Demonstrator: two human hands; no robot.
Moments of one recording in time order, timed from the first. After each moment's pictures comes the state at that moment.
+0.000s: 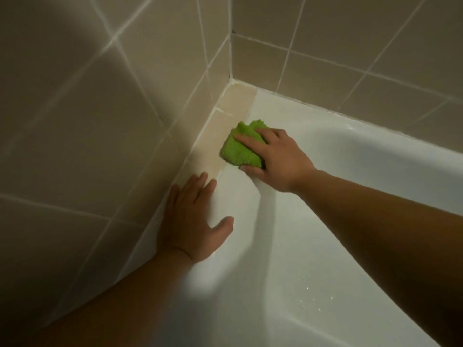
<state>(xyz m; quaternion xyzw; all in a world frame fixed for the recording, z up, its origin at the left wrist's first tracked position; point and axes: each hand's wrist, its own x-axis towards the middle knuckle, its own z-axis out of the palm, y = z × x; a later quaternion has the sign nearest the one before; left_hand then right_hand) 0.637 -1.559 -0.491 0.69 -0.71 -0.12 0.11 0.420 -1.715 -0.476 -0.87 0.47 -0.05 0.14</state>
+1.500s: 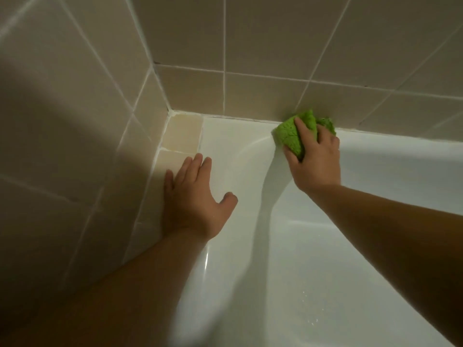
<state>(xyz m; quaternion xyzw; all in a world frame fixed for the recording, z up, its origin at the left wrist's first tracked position) 0.574 -1.706 -0.500 0.65 -0.74 -0.12 0.12 0.310 -1.738 -0.505 -0.59 0.78 -0.21 0.04</state>
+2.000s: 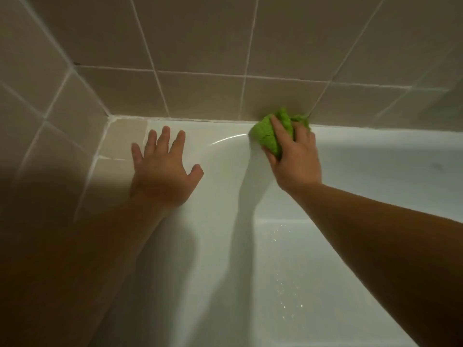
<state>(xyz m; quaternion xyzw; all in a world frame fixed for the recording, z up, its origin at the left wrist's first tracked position) 0.522 -1.771 -0.503 0.61 -0.79 -0.05 0.02 0.246 -1.722 -0.515 -0.61 0.76 -0.22 0.00</state>
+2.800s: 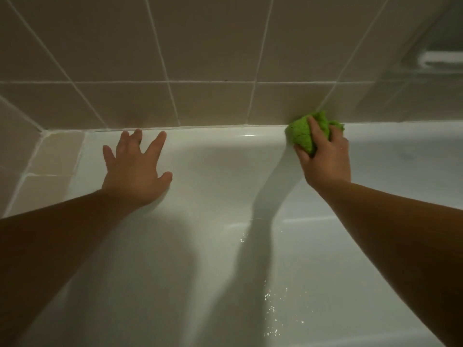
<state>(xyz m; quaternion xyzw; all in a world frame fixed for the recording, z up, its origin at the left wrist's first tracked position) 0.454 -1.779 -0.501 0.58 -0.81 -0.03 -0.03 0.084 -1.663 -0.509 -0.49 0.84 -0.24 0.03</state>
